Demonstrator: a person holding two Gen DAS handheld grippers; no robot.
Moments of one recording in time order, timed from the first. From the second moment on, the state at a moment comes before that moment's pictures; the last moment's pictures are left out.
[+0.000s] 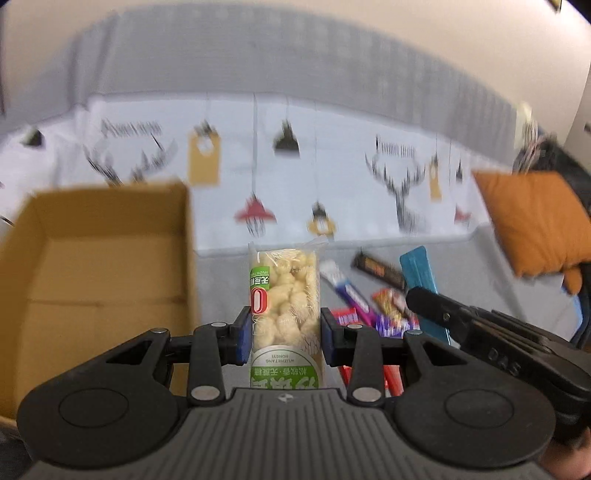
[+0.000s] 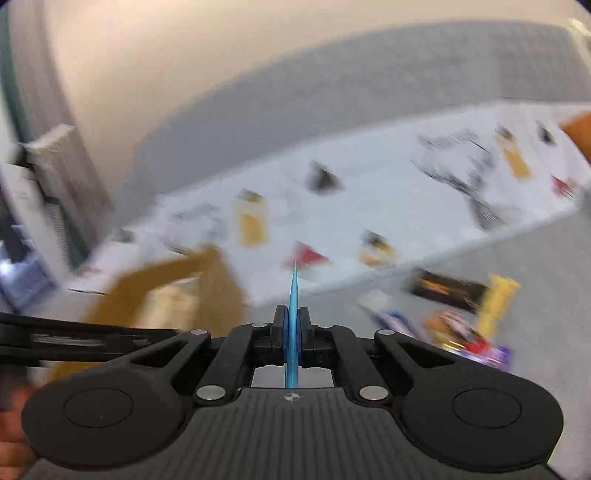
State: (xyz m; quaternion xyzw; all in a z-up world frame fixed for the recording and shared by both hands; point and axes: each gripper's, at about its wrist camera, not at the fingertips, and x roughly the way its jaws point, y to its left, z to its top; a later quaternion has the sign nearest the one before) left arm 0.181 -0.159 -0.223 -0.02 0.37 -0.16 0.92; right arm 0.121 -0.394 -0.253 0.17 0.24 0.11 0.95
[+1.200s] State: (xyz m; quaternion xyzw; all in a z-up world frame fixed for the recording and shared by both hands) left arm 0.198 0.057 -0.252 -0.11 0.34 -0.04 0.93; right arm 0.177 -0.162 -0.209 0.08 0.27 0.24 0.93
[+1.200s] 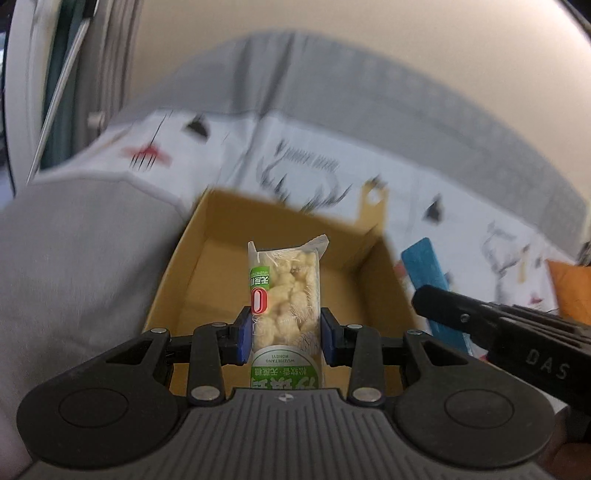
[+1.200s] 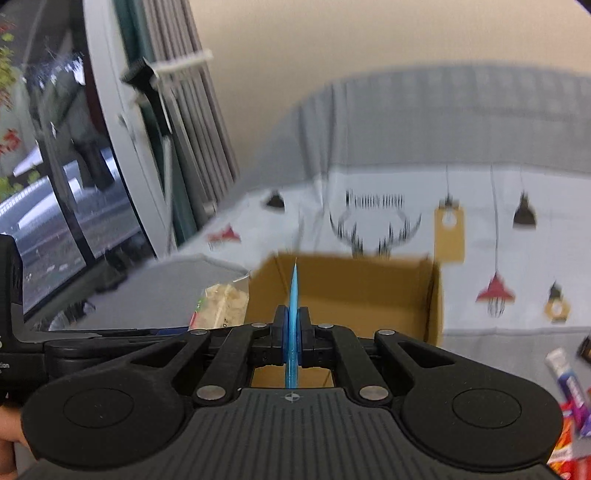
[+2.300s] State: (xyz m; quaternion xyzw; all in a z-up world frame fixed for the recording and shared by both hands) left arm 0.200 0.021 -0.270 -0.09 0.39 -0.03 0.91; right arm 0.168 -0.221 -0.270 0.16 0.29 0.19 0.92
